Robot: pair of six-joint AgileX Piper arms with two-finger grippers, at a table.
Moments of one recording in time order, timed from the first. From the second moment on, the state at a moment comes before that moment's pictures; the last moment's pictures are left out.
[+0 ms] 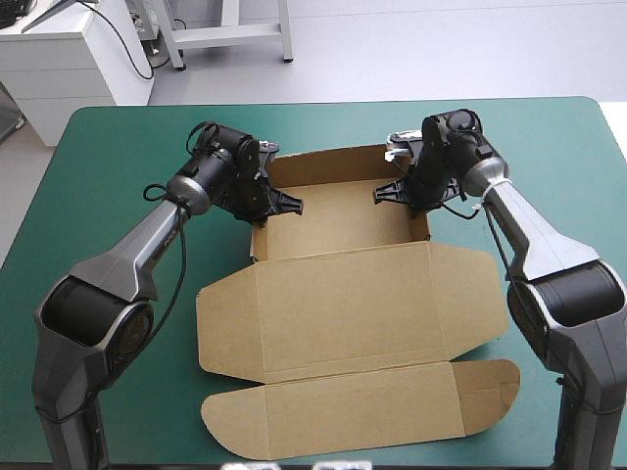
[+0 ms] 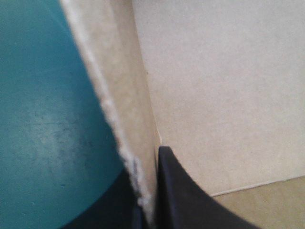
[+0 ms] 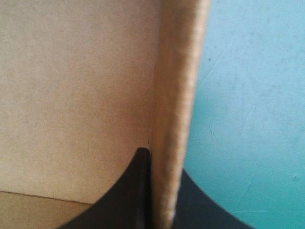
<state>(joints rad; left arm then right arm) -0.46 1.99 -1.83 0.02 1.23 -0.25 0.31 2.02 -1.88 0.05 1.25 0.12</state>
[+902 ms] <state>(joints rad) -0.47 2.00 -2.02 0.11 1.24 -0.22 0.31 2.04 -2.01 0.02 1.24 0.07</state>
